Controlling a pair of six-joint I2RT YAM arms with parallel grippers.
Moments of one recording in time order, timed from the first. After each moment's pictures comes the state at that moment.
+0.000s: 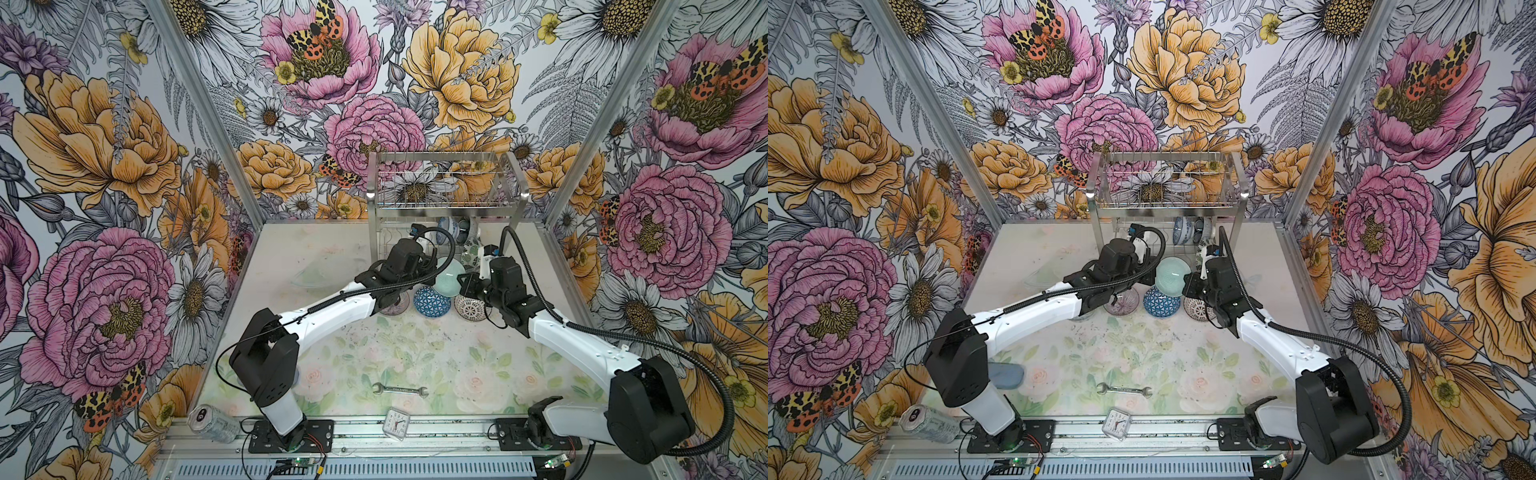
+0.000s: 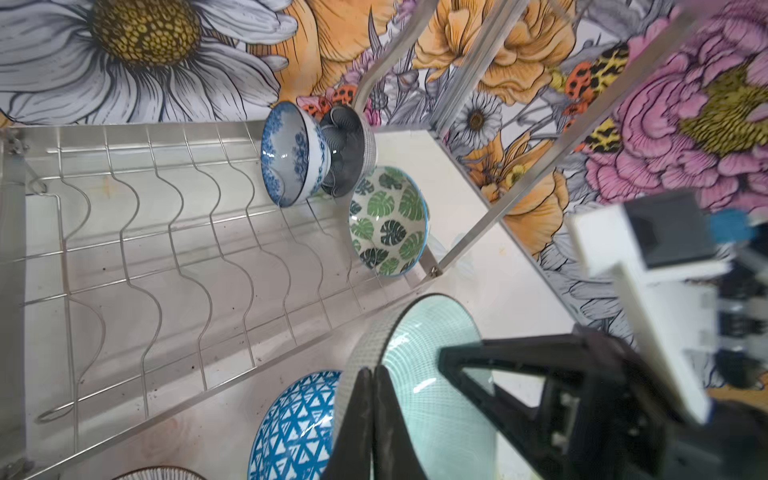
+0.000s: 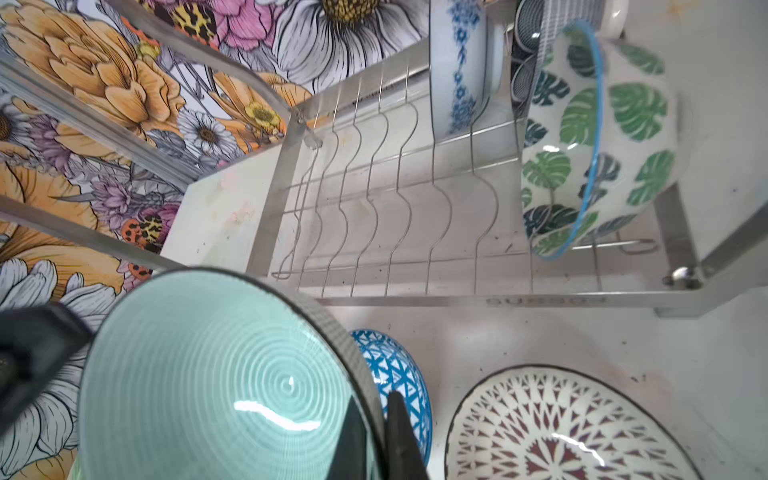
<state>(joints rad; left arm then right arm) -0.80 1.65 1.30 -0.04 -0.08 -0.43 0.36 1.29 0.78 -0.06 -0.13 0.55</state>
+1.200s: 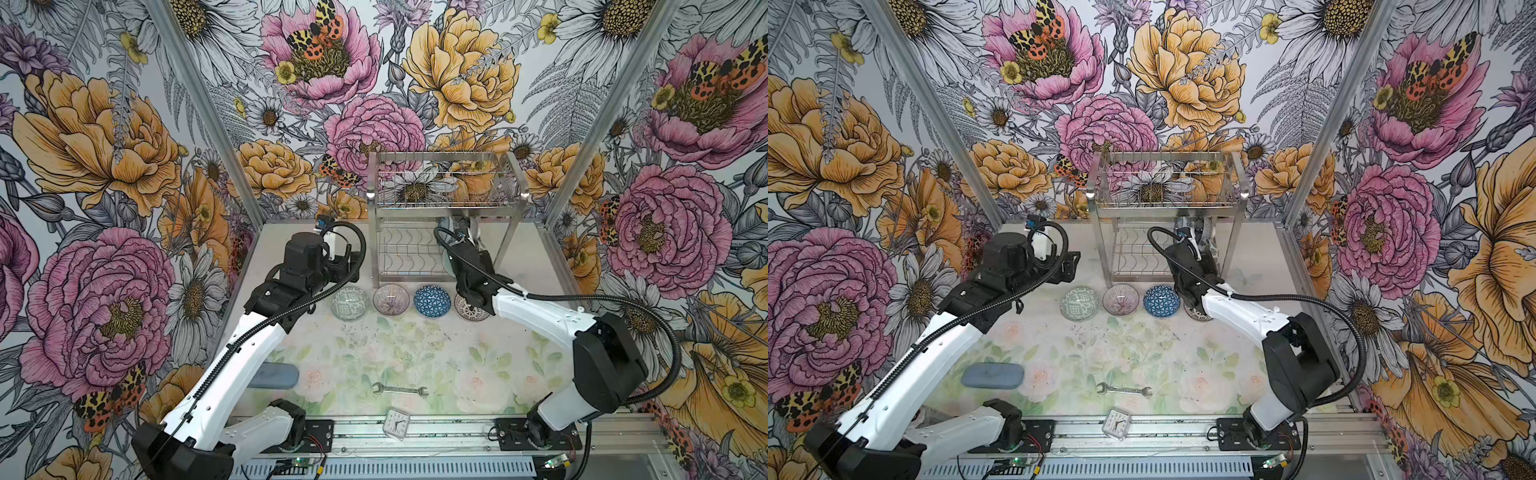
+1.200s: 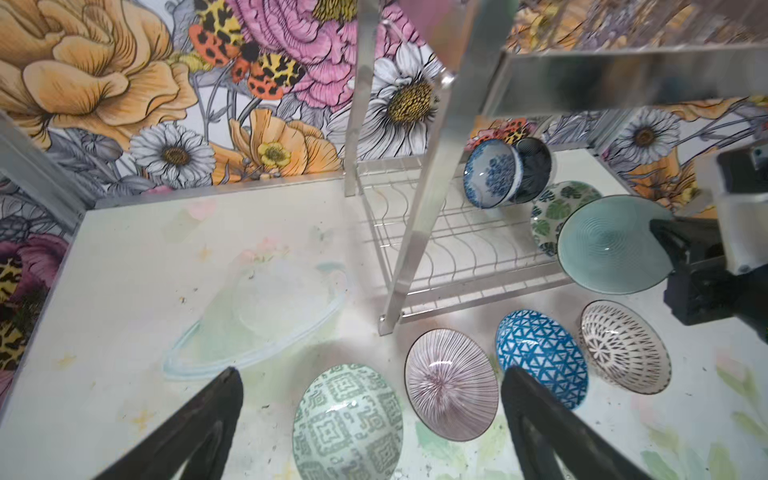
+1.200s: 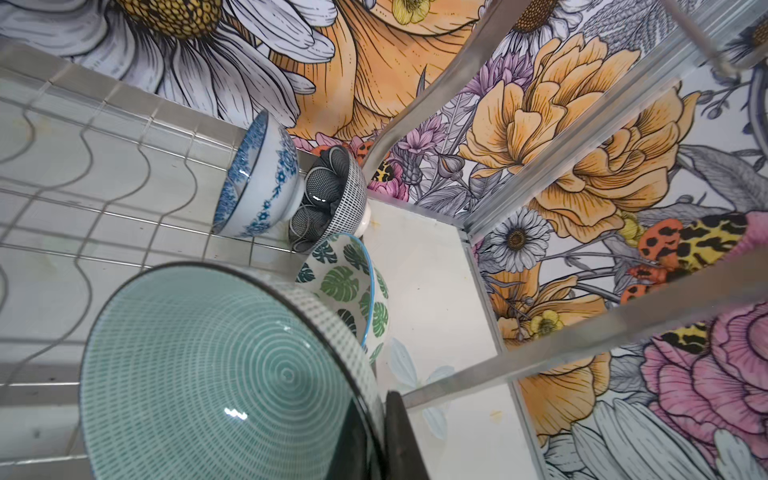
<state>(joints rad) -0.38 1.09 1.16 -0.56 -0.09 -0.13 0.56 1.62 1.10 -0.12 0.85 -0.10</state>
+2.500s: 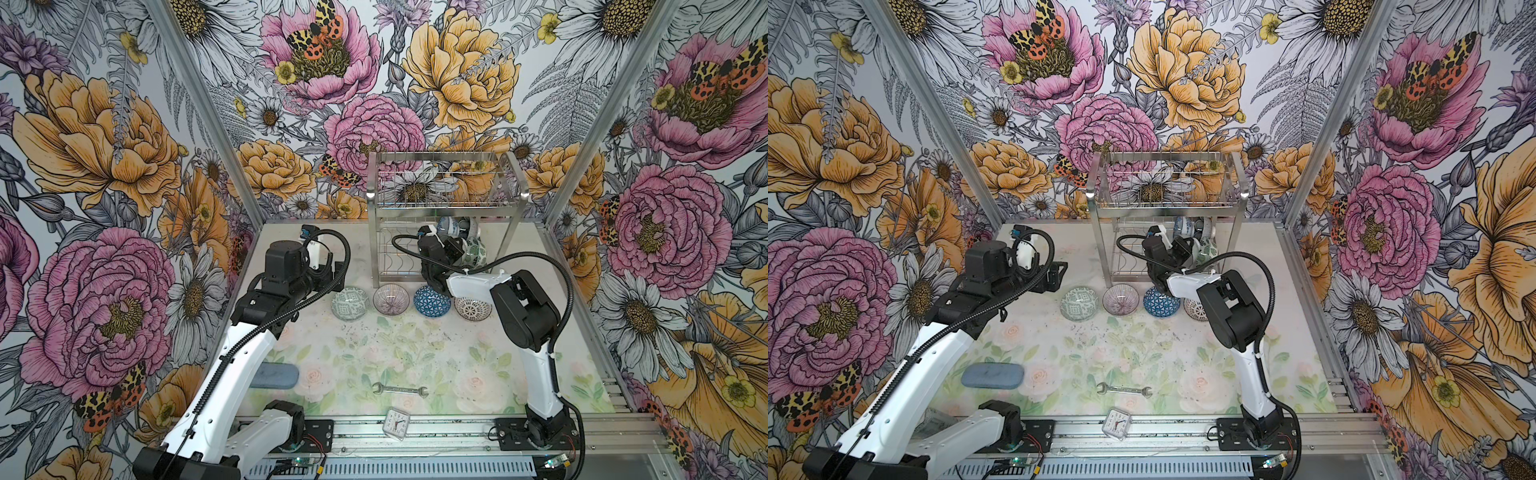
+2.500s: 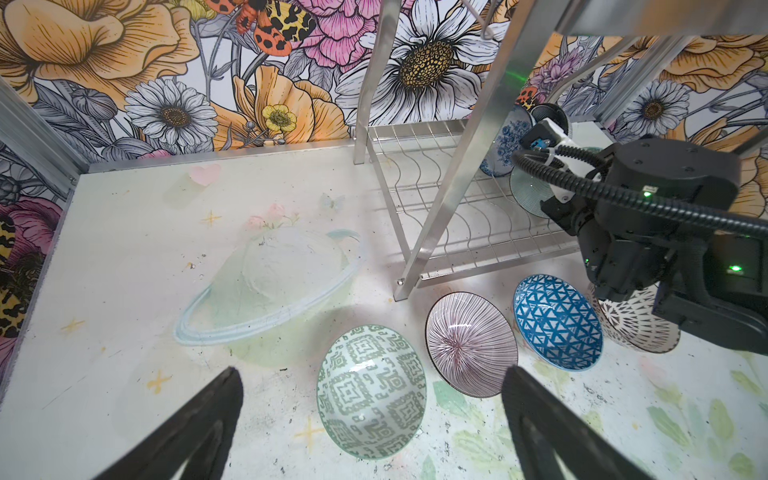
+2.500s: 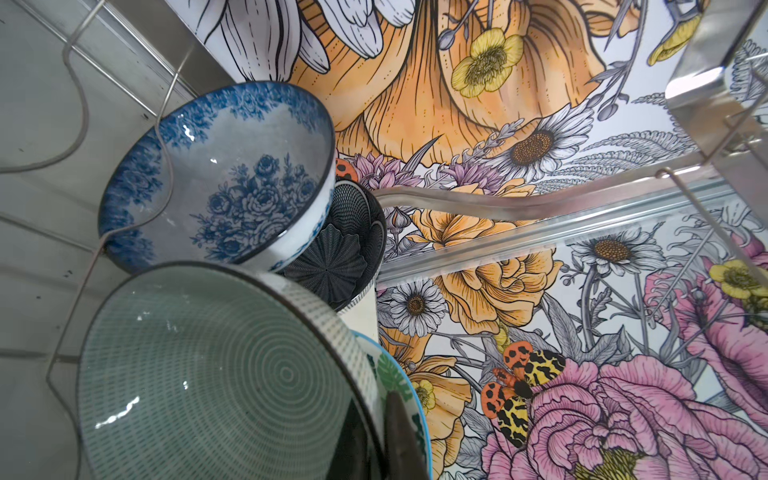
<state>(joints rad) -0.23 1.03 1.08 -0.58 0.08 -0.08 0.54 2.15 1.40 0.32 1.13 -0.82</state>
